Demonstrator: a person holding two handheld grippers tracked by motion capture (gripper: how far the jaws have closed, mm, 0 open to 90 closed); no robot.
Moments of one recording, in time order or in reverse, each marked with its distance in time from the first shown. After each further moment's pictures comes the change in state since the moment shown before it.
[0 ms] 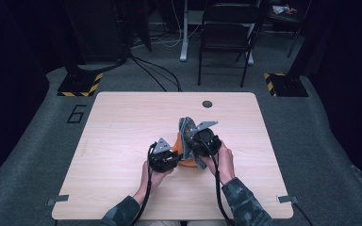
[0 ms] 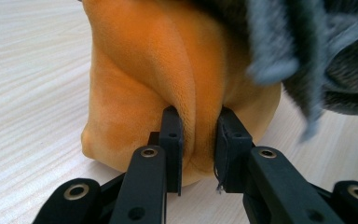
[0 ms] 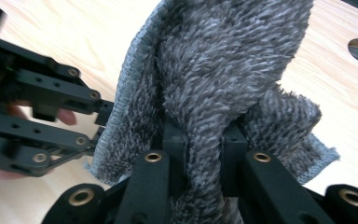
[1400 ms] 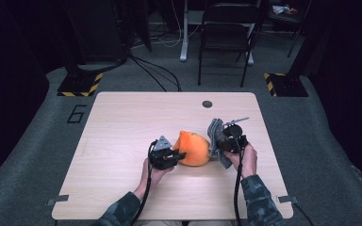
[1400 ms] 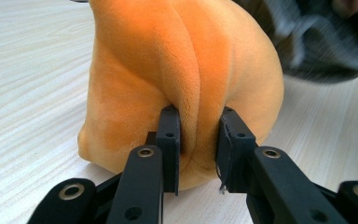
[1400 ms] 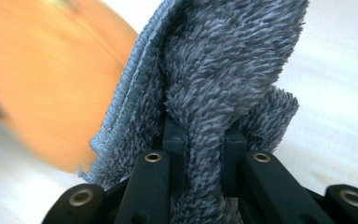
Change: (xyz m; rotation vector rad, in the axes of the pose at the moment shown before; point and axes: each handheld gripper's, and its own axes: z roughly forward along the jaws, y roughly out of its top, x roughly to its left) left arm 0.009 0.003 0.005 0.008 -0.048 -0.003; right arm -0.086 -0.042 -0.009 0.109 -0.015 0.280
